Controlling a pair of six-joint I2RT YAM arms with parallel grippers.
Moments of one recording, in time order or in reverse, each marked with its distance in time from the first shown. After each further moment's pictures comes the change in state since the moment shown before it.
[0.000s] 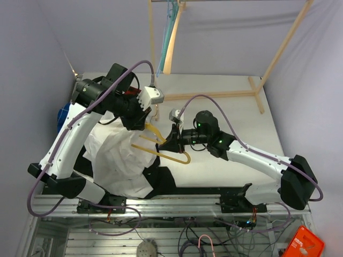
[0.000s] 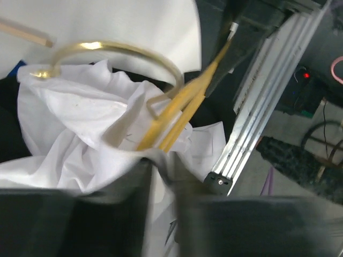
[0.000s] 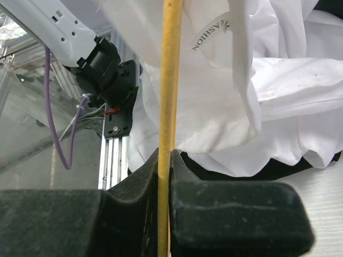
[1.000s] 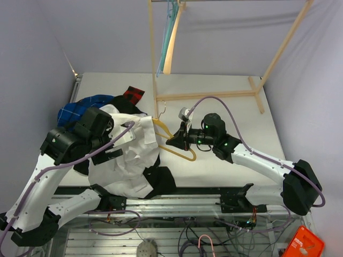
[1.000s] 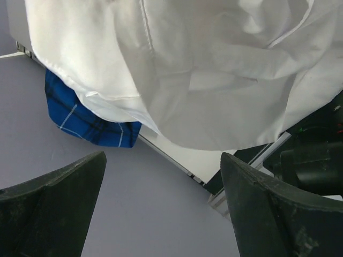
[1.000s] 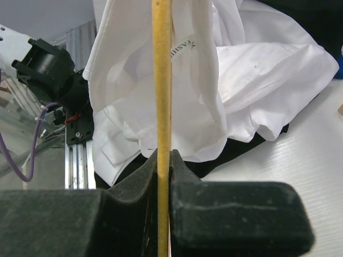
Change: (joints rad) left arm -0.014 -0.515 -0.510 0.019 -0.618 0.235; right arm -0.077 -0.057 -0.111 0.068 0.115 -0.013
